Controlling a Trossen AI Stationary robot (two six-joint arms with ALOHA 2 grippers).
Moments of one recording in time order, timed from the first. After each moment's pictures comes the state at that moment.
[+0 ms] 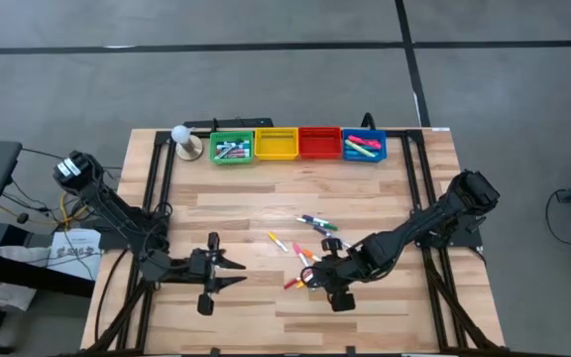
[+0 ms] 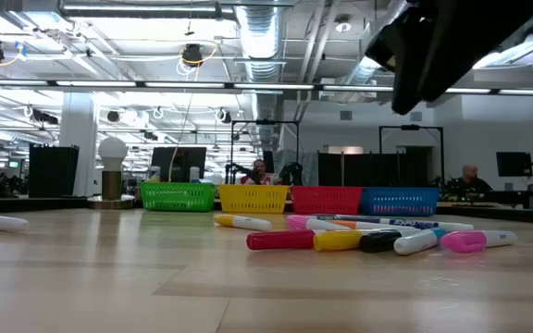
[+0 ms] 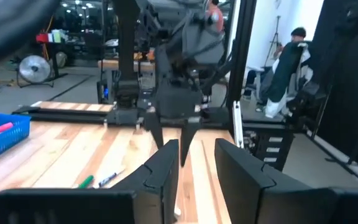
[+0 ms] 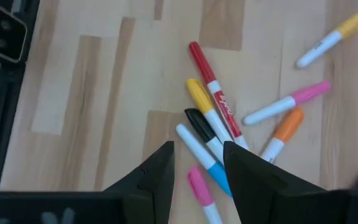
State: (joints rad) left arm -0.82 1.29 0.56 0.73 -0.77 -0.04; right arm 0.50 1.71 1.22 -0.62 0.12 0.29
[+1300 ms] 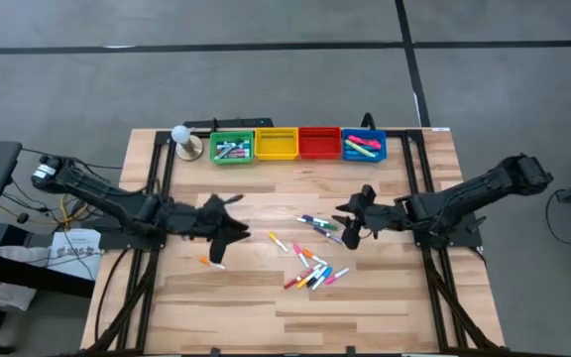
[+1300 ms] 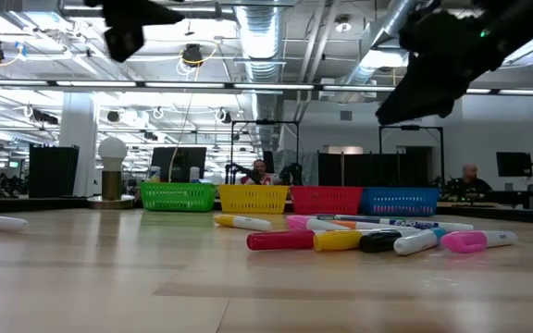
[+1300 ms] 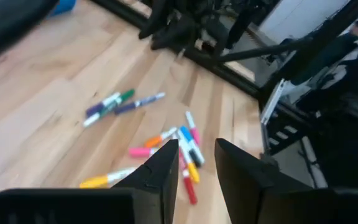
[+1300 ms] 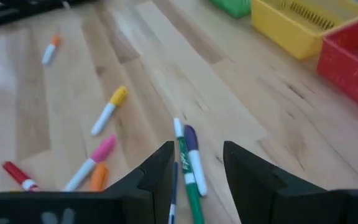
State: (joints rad) left arm -0.37 1.00 0.68 -0.06 -0.33 -0.62; right arm 0.24 1.12 0.56 -0.13 0.48 0.44
